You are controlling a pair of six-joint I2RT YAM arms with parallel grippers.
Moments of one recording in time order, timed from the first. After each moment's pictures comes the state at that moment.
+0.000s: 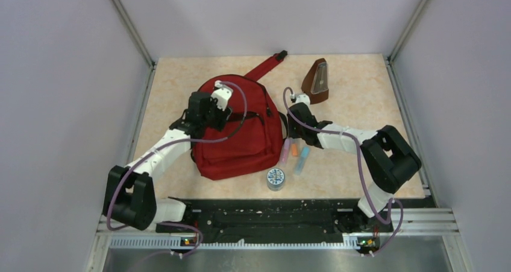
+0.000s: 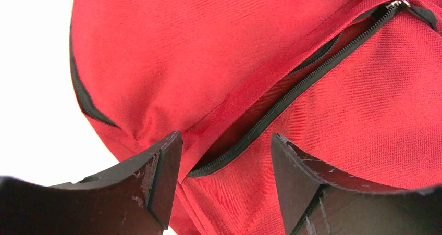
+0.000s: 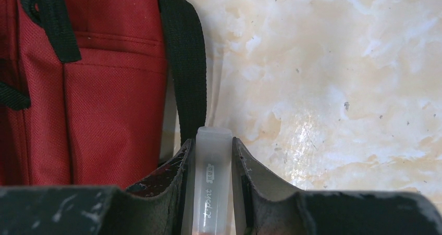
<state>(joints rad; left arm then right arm) -0.33 1.30 0.83 -0.11 -0.01 0.30 0.64 1.67 0.90 -0.02 0.29 0.41</state>
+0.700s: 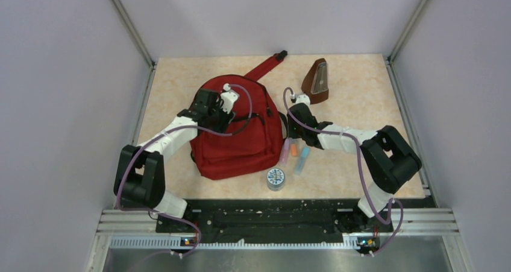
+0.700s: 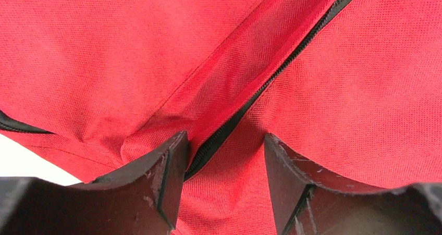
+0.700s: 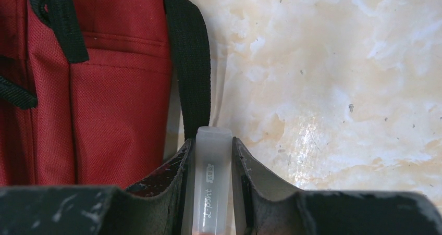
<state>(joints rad) -0.31 1.49 0.97 -0.33 0.08 0.33 0.64 1.66 0.89 0.01 0.28 0.41</state>
